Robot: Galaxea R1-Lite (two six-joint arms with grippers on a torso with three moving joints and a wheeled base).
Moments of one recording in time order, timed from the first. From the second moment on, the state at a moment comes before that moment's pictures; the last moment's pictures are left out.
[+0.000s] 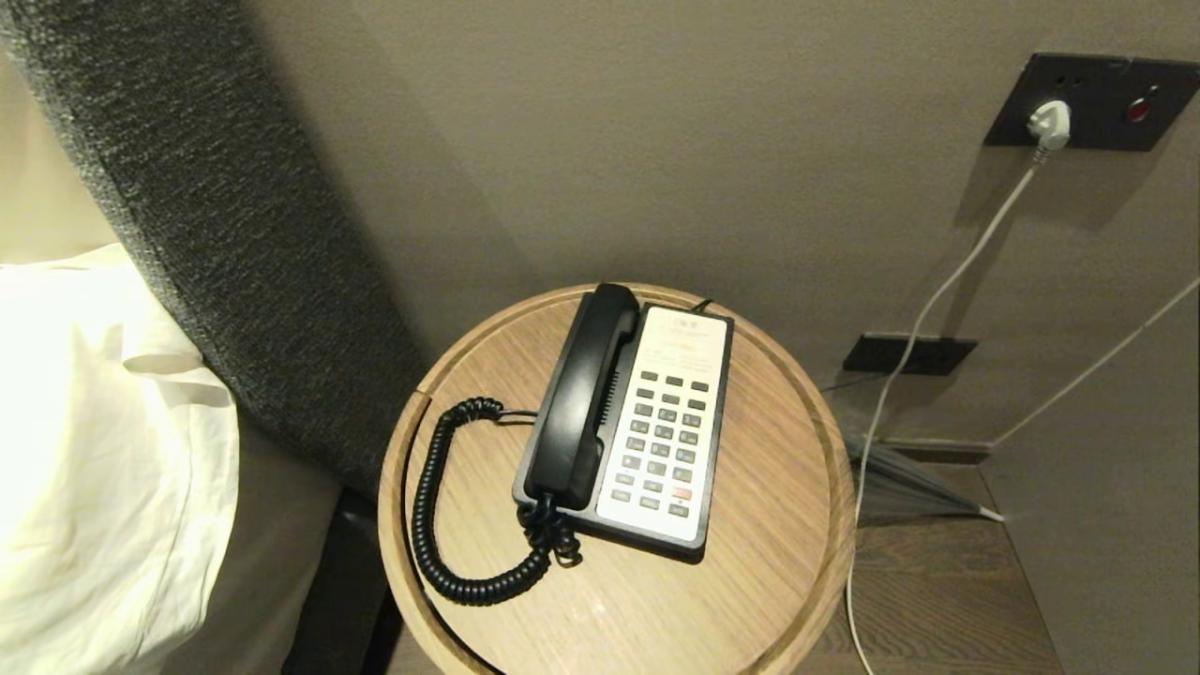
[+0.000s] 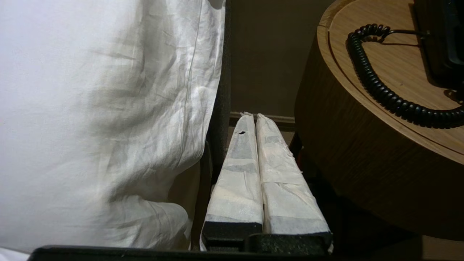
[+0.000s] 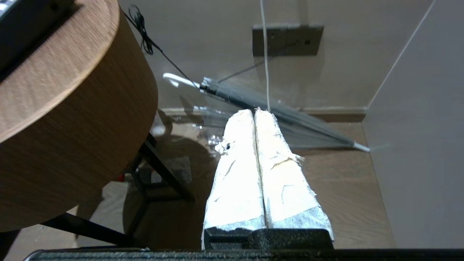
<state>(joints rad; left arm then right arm) -0.01 0.00 0.00 -0.10 0.00 -0.01 -0.01 0.00 0.00 -0.06 0.00 0.04</state>
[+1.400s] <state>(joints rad) -0.01 0.00 0.00 -0.10 0.00 -0.01 -0.01 0.00 0.00 -0.06 0.00 0.04</state>
